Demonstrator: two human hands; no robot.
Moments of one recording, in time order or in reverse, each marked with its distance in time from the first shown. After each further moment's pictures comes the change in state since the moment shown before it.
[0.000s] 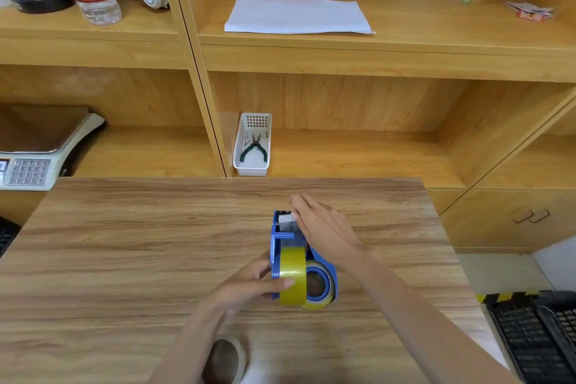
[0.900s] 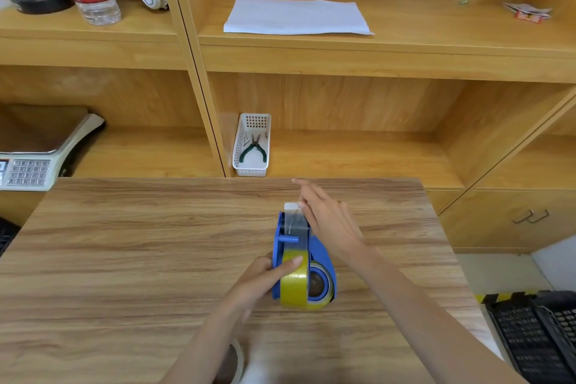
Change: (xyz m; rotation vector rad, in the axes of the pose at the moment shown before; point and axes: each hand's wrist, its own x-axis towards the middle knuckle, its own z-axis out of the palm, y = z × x) left_hand 0.005 0.015 0.029 -0.046 0.159 -0.070; right_hand 0.003 0.013 -0.002 0.042 0.064 0.066
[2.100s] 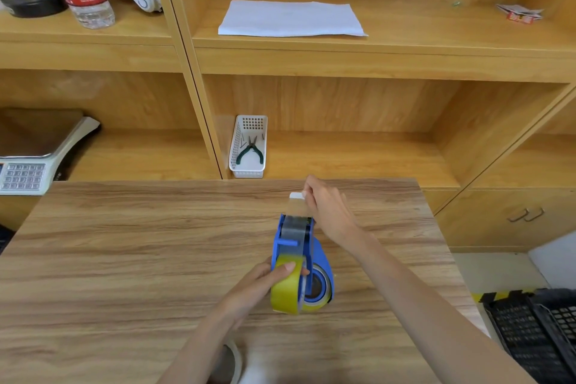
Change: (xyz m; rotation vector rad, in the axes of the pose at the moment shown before) left_hand -0.003 -0.006 -0.003 0.019 -0.061 0.080; right_hand 0.020 0.012 0.000 0.235 0.027 0.175
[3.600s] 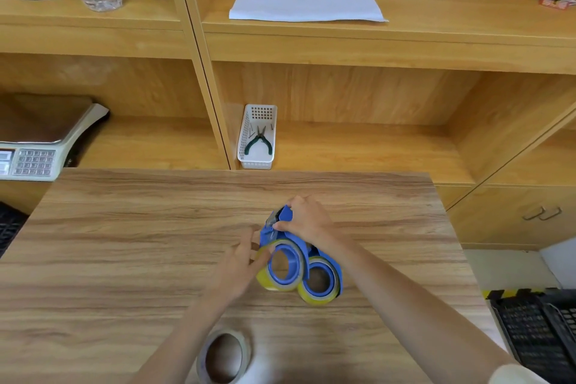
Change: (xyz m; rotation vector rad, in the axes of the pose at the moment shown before) left_hand 0.019 -0.020 -0.050 0.631 0.375 0.077; right_hand 0.019 -0.015 0.070 -0.045 -0.369 0.210
